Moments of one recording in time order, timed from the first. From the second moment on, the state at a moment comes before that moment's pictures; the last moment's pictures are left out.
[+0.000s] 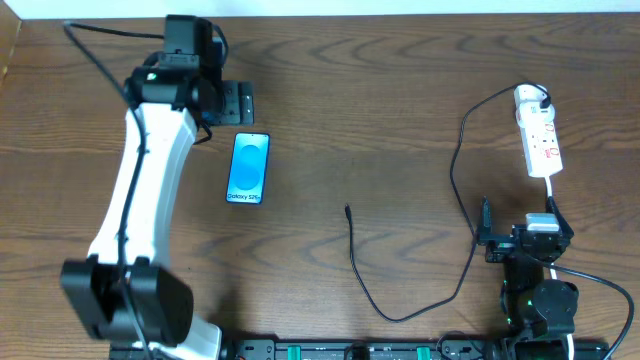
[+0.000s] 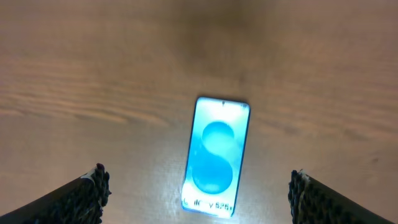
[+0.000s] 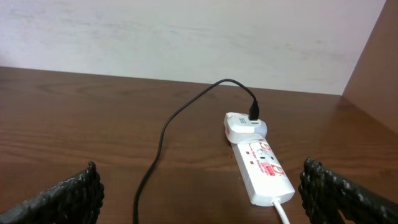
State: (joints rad) left arm -0.08 1.72 1.62 -1.04 -0.06 -0.10; right arm 0.07 0.01 0.01 -0.06 0.13 -0.09
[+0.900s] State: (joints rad) left arm -0.08 2.06 1.62 -1.08 -0.03 -0.10; right arm 0.07 0.01 0.01 -0.06 0.13 -0.09
